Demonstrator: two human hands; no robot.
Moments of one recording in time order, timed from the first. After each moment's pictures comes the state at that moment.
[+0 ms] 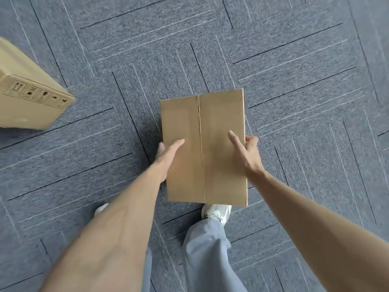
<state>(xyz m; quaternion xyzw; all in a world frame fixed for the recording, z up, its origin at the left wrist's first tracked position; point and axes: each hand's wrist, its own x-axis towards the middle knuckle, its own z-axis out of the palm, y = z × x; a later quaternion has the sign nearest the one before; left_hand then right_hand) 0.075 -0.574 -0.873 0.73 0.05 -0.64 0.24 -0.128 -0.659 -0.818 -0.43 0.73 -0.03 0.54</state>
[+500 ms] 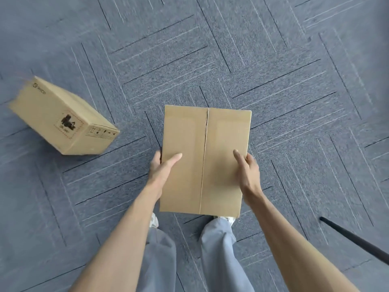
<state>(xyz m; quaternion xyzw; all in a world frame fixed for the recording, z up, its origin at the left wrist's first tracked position) 0.115 -0.586 -0.657 0.80 -0.04 -0.52 0.30 -0.104 -0.651 -0.654 -0.36 0.71 -0.16 0.58</state>
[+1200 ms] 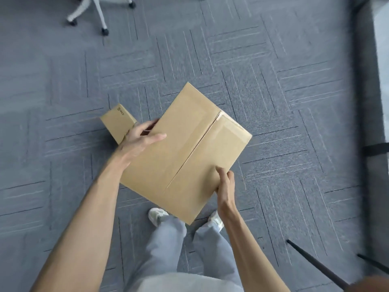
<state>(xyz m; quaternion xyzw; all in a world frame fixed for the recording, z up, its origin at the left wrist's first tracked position) 0.209 -0.556 -0.254 0.77 -0.26 -0.47 0.34 -0.047 -0.583 -0.326 -0.31 0.63 -0.20 0.68</state>
